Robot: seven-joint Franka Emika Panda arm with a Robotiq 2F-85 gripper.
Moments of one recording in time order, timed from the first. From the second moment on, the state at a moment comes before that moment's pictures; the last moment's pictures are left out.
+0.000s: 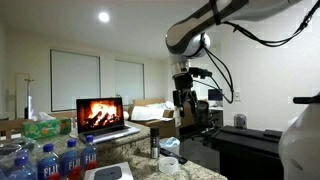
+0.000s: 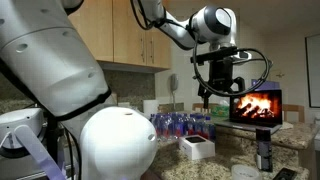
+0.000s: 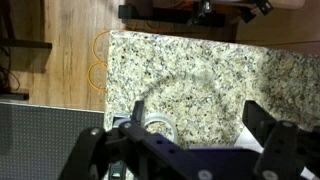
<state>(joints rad) -0.03 -0.55 -0.10 -2.36 -0.07 1.64 -0.15</state>
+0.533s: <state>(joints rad) -0.03 -0.55 -0.10 -2.36 -0.07 1.64 -0.15</state>
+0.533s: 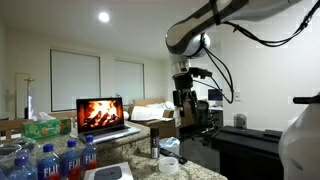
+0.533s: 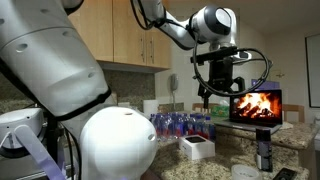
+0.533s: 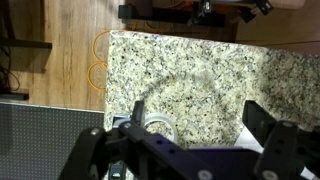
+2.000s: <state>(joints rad) -0.03 -0.55 -0.10 -2.36 -0.07 1.64 -0.15</state>
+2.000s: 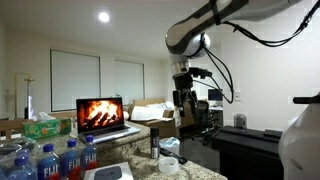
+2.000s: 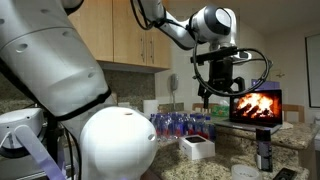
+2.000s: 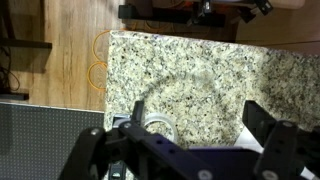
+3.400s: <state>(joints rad) 0.02 0.10 -0.02 -2.08 -0.14 1.94 -0.33</state>
